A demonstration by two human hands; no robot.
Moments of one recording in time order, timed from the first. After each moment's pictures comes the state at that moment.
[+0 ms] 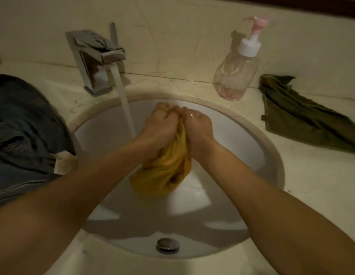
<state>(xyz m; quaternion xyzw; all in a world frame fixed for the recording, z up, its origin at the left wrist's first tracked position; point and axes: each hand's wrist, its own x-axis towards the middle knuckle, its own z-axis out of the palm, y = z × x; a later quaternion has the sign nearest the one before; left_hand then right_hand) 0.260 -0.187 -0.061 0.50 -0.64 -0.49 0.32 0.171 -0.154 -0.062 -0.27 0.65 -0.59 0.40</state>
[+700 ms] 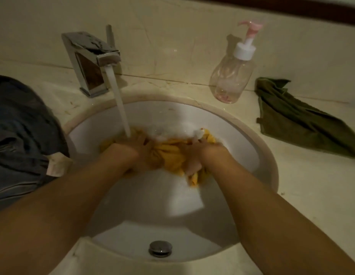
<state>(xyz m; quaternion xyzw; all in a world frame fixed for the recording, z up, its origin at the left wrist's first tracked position) 0.300 -0.211 -0.099 0.46 -0.86 -0.09 -0.22 0.121 -0.148 -0.088 -0.60 0.73 0.26 0.20</state>
